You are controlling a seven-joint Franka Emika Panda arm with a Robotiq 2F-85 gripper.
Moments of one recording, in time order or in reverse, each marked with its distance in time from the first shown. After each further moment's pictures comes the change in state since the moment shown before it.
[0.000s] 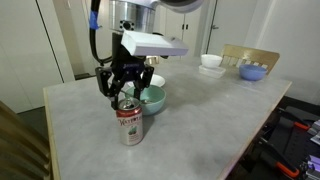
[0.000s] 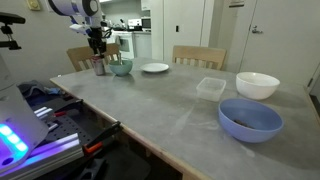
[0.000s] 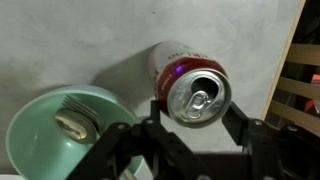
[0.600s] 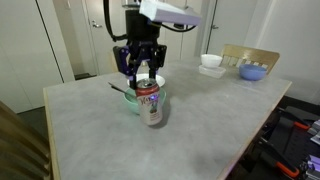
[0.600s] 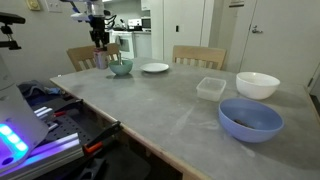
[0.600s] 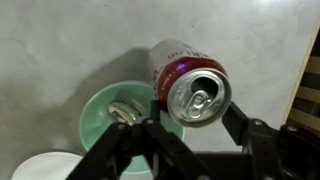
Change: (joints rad) arm -0.044 -0.136 -0.019 -0.014 -0.004 -0.228 -0.066
